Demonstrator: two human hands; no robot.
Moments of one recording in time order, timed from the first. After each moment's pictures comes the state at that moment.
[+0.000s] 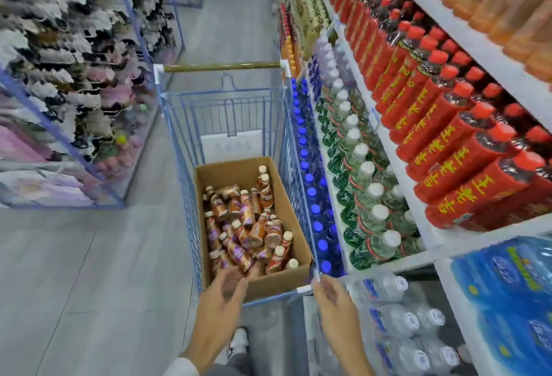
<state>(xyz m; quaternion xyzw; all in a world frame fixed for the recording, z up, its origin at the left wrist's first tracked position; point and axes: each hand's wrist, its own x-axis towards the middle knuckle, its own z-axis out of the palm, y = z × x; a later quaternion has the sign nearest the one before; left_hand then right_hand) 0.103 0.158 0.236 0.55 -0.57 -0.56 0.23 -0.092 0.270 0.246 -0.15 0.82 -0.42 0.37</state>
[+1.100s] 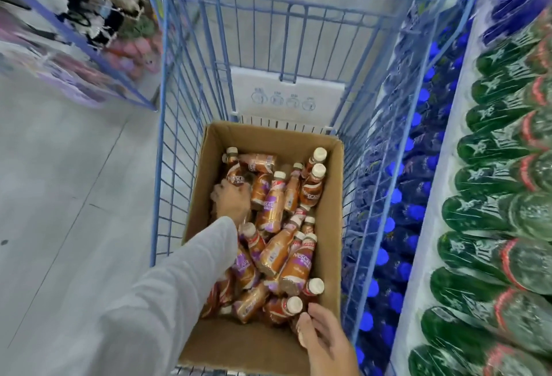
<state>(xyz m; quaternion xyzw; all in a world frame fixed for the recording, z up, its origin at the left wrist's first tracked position) -0.042 -0.193 -0.065 0.83 -0.41 -0.39 0.01 -0.179 0.052 0.109 -0.10 0.82 -0.22 0.52</state>
